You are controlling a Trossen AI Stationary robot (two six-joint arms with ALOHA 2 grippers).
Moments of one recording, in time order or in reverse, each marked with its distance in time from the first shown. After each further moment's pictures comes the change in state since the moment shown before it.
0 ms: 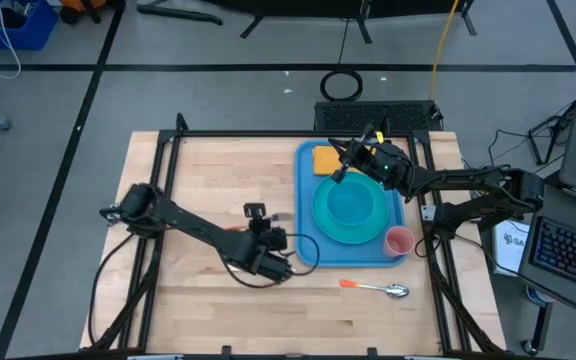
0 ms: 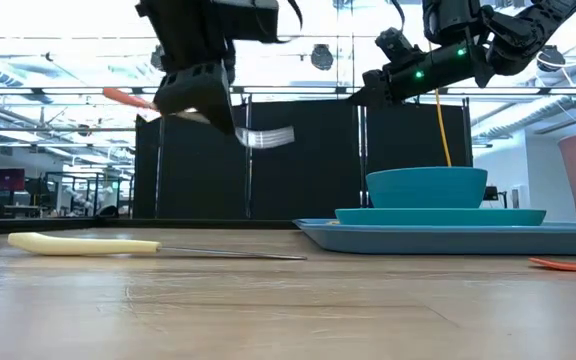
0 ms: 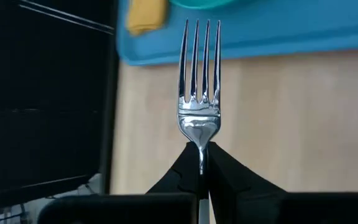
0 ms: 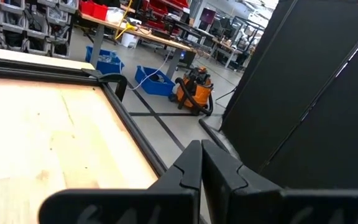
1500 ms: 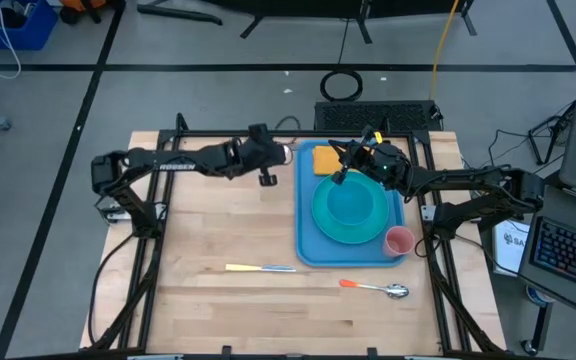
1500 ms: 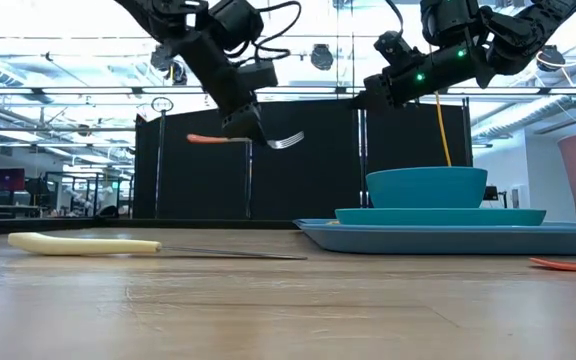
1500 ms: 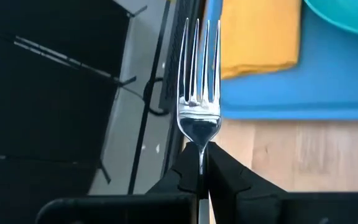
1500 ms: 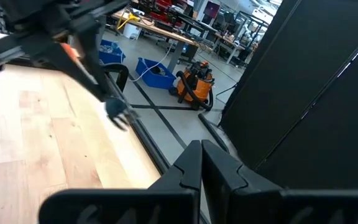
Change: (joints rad) left arm 0.683 -0.291 -0.366 0.958 0.439 0.930; right arm -0.001 -0.002 0.000 -0.034 0.001 -0.027
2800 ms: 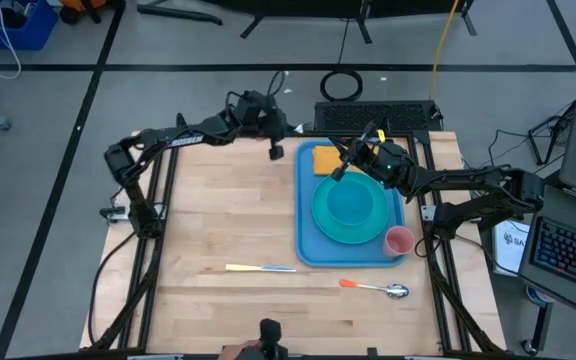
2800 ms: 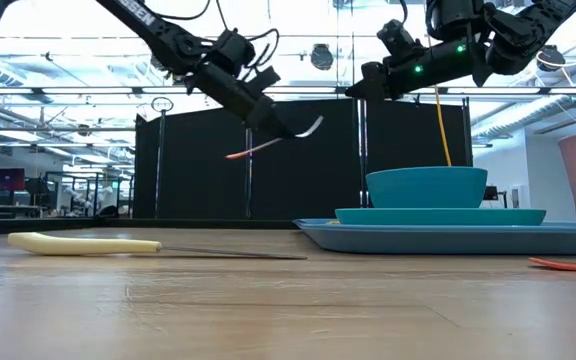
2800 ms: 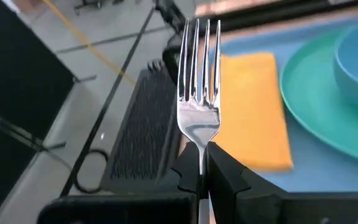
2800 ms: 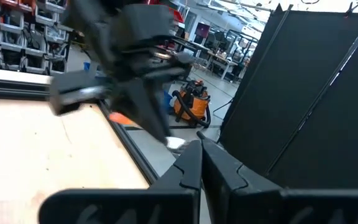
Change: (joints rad) left arm 0.279 0.155 0.150 0.199 0.662 -0.065; right arm 0.000 0.000 0.000 0.099 -0.006 0.029
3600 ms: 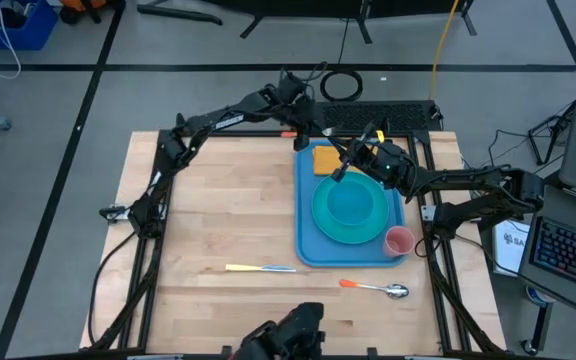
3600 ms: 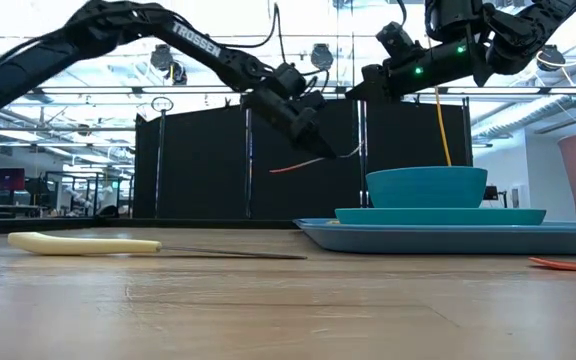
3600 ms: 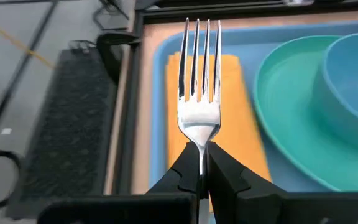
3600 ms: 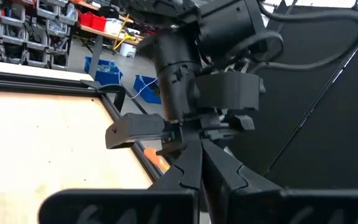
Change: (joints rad) left arm 0.019 0.494 0.743 -0.508 0.257 -0.007; right arm 0.000 0.000 0.000 -0.024 0.000 -0.001
